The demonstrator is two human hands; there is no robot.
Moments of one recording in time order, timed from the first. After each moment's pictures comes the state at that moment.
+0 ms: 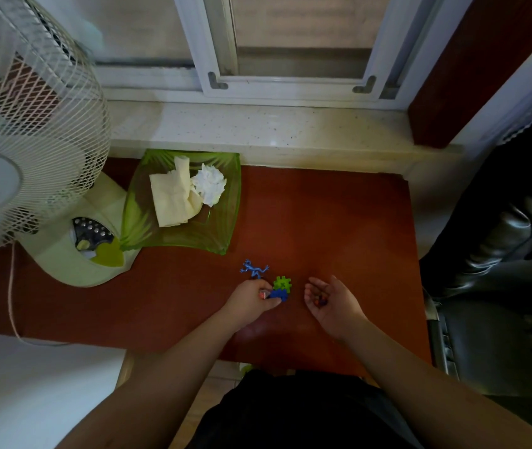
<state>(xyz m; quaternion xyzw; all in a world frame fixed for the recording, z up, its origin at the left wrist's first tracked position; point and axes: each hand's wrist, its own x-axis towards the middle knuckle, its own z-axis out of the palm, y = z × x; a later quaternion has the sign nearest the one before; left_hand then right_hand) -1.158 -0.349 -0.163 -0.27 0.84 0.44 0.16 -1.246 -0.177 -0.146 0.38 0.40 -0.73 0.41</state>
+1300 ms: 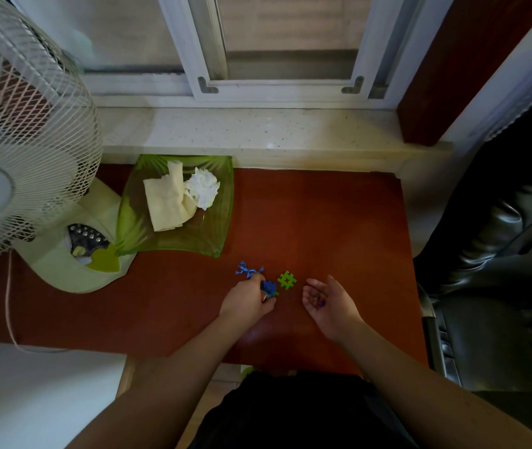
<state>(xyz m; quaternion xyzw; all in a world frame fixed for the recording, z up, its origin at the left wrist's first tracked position) -1.163 -0.339 -0.156 -0.24 0.92 0.27 0.15 -1.242 -0.169 -0.145 0.36 0.42 -0.74 0.39</state>
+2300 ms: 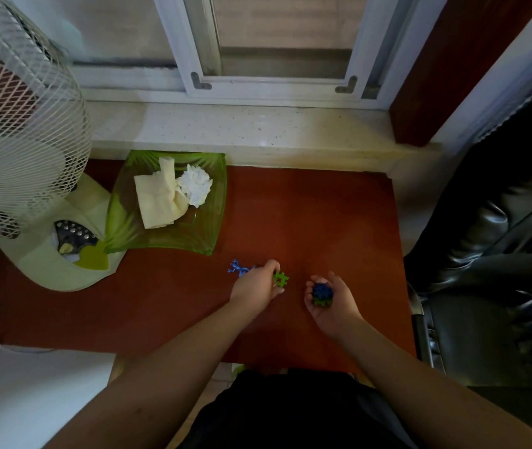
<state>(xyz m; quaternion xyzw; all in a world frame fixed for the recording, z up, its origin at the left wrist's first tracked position) -1.196 -0.324 -0.161 -0.16 0.94 0.26 0.14 -1.250 -0.159 -0.138 0.41 0.38 -0.75 0.36</state>
